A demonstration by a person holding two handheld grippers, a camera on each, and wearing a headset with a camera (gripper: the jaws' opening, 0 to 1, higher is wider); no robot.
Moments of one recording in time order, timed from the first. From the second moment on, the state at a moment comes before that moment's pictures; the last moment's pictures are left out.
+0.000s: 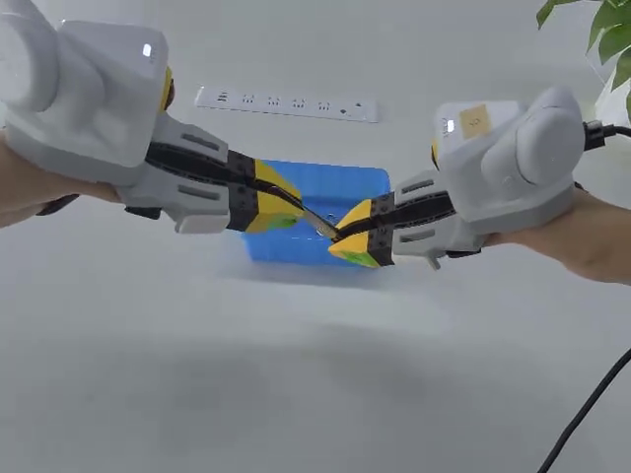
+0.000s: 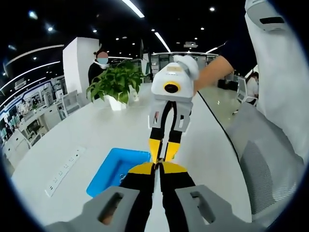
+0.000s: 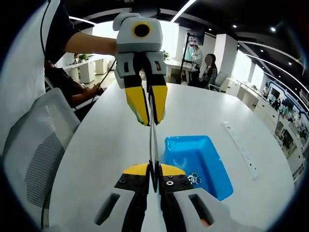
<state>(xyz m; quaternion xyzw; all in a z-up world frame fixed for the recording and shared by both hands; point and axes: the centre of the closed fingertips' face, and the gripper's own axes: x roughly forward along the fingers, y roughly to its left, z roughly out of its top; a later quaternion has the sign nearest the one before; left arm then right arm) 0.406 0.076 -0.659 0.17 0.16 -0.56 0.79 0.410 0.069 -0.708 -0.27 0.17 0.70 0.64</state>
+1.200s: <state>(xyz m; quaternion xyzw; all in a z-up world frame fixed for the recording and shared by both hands) 0.403 0.073 -0.792 0.28 0.32 -0.55 0.71 0.406 0.050 -0.809 -0.36 0.27 0.68 0.57</state>
